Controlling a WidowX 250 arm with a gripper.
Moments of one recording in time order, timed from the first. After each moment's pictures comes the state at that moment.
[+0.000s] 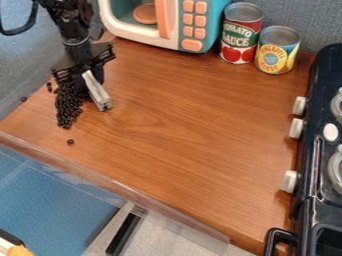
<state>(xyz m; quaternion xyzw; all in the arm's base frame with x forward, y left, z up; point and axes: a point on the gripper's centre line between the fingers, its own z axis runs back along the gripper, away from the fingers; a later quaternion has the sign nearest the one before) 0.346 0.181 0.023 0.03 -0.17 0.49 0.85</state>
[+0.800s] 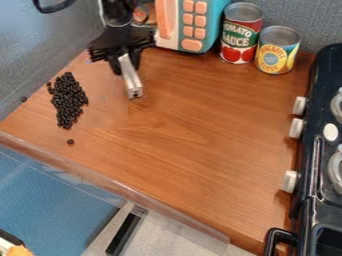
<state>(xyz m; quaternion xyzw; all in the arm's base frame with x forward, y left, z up) 0.382 0.110 0.055 0.03 -0.20 0.38 0.90</state>
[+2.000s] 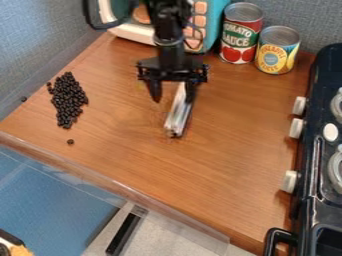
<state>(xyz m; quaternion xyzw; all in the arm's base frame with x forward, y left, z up) 0.370 0.029 0.044 -0.03 -0.10 0.16 0.98</state>
